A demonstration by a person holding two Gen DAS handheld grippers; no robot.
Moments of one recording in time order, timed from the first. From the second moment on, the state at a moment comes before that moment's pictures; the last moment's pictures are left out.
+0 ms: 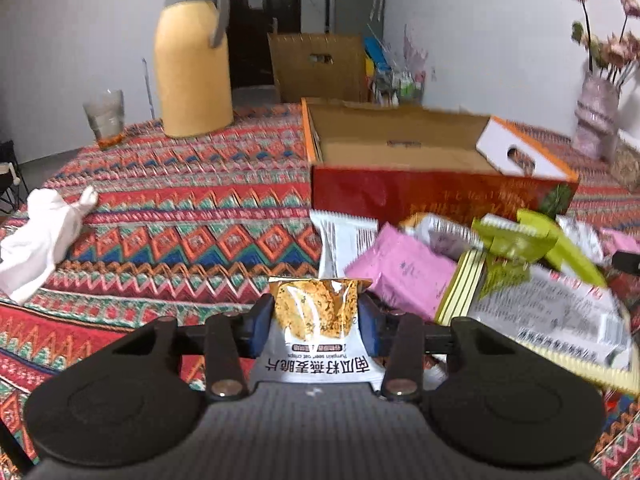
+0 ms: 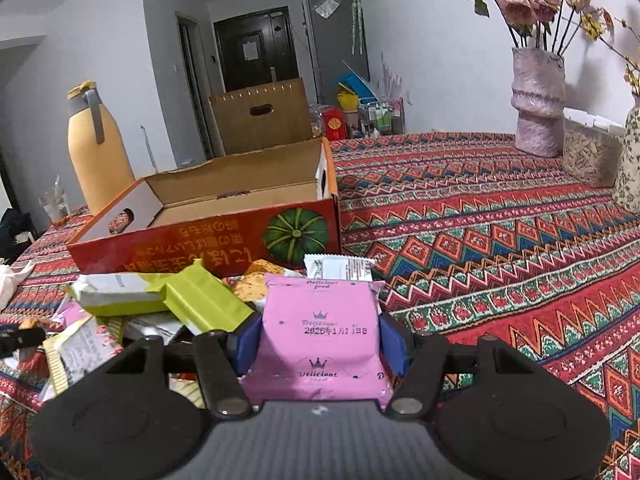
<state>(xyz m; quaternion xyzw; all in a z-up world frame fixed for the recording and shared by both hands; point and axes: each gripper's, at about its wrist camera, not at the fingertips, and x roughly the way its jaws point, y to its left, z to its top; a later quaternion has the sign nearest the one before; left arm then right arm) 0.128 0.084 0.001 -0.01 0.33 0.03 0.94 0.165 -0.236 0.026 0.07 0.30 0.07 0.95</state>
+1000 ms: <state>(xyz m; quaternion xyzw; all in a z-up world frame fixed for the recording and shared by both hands) 0.193 0.050 0.078 -0.06 0.23 0.05 0.97 0.232 -0.180 0.081 0.02 0.23 0.13 0.96</state>
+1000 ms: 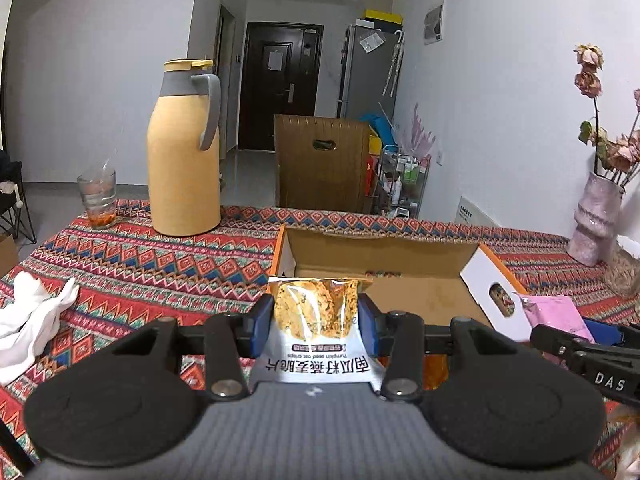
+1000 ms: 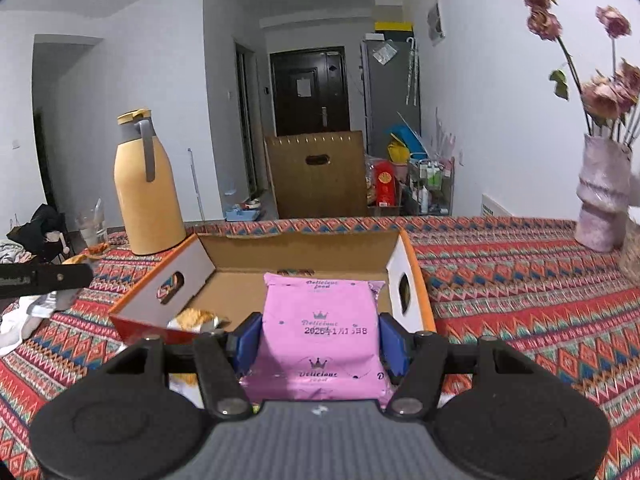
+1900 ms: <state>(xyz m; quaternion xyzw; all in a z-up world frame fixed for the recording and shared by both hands) 0.279 0.032 0.036 -0.06 0.25 0.05 0.97 0.325 -0.164 0.042 0.03 0.28 0.12 0.95</state>
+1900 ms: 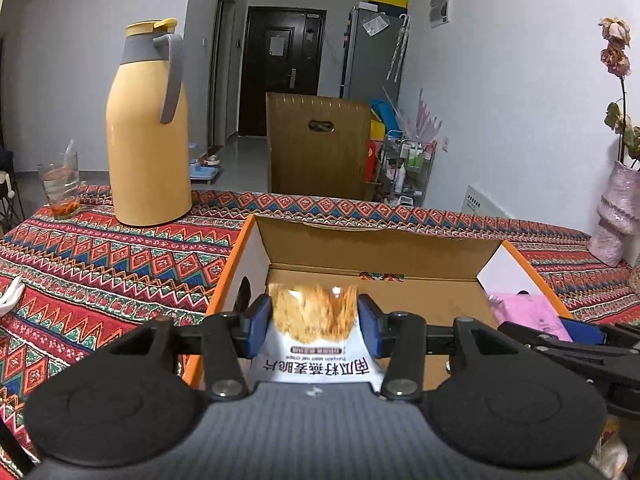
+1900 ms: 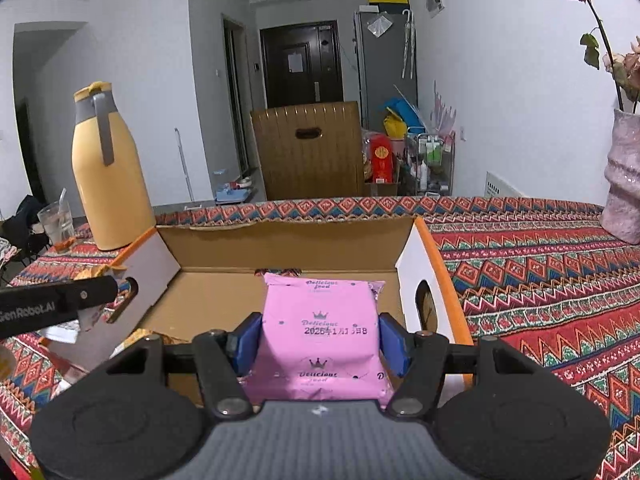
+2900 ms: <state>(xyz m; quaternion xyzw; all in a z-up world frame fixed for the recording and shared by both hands) 0.231 0.029 0.071 -0.06 0.20 0.06 0.98 0.279 -0.181 0.078 0.04 0.23 0.10 0.97</state>
